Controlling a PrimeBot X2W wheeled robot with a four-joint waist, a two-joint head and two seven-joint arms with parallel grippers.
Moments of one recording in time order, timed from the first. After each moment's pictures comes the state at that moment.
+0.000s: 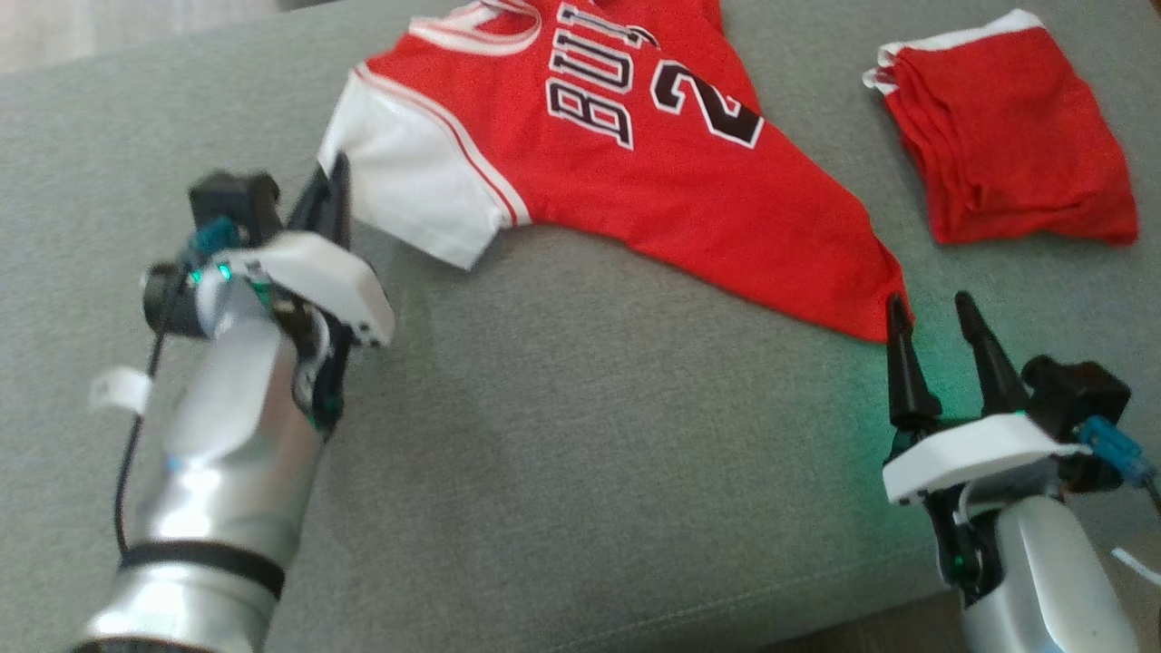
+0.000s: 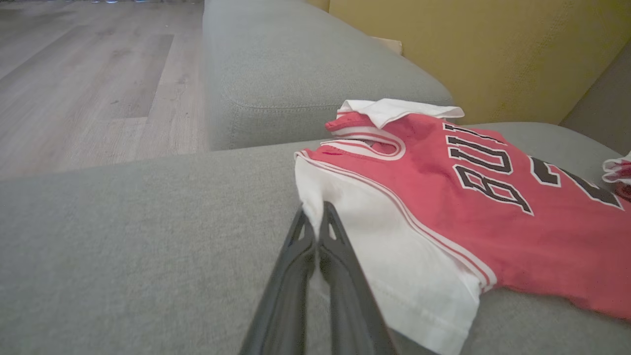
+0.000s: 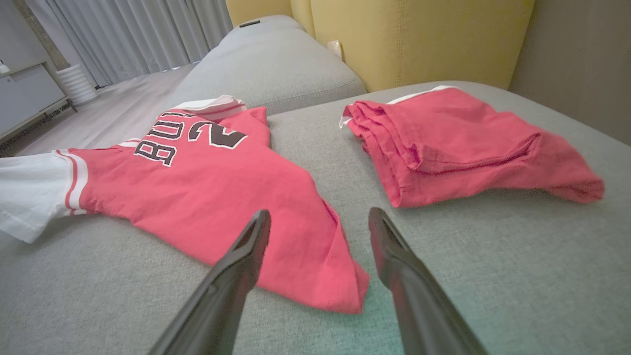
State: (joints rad) left arm -0.74 0.10 -0.31 0.91 -0.31 -0.03 -0.25; right arm -0.18 -0.05 -0.01 0.30 0.20 0.13 -0.11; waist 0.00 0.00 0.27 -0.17
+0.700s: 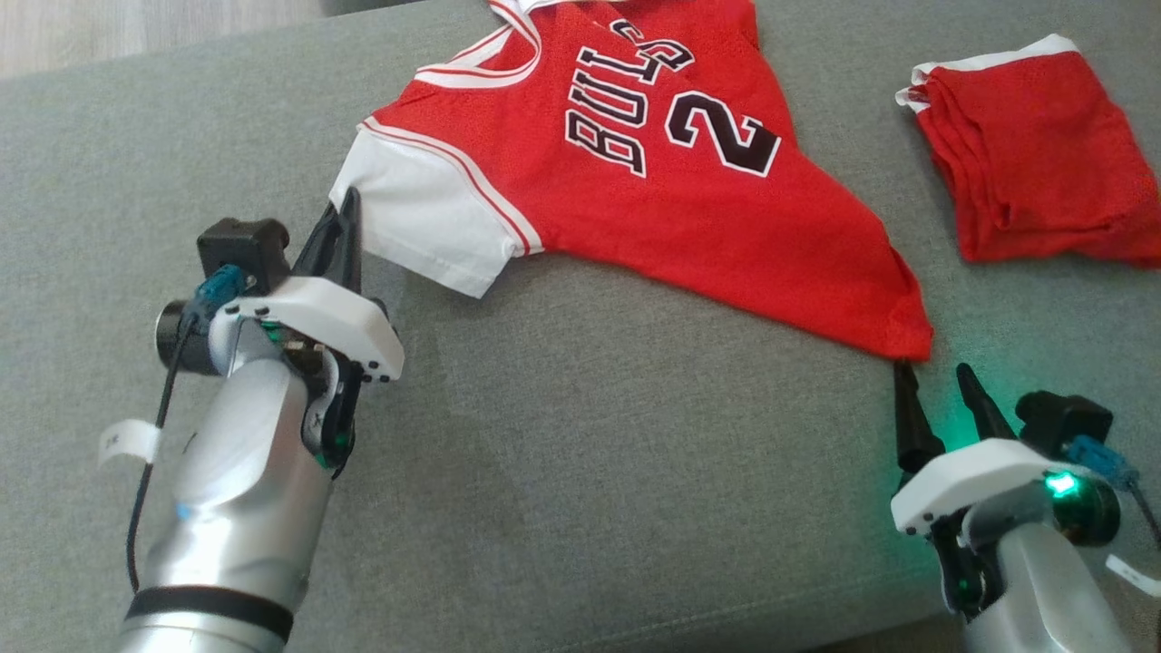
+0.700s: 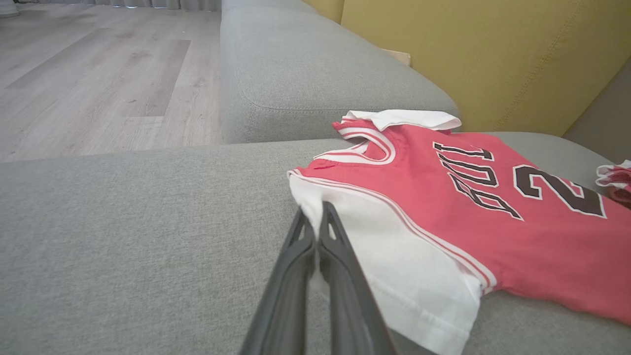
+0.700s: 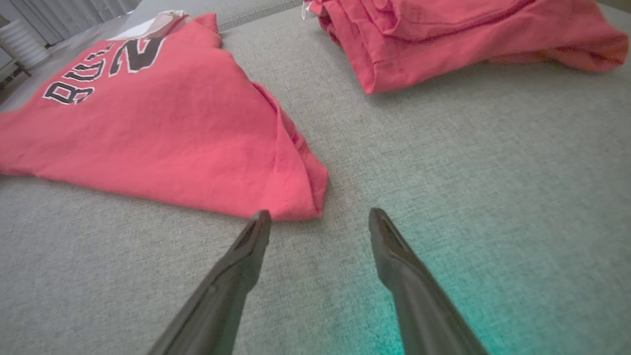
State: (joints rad) left arm -0.61 0.09 -0.28 0.76 -0.31 -0.02 -0.25; right arm -0.21 -0.05 -0.07 0.53 0.23 0.13 -0.07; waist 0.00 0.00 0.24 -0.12
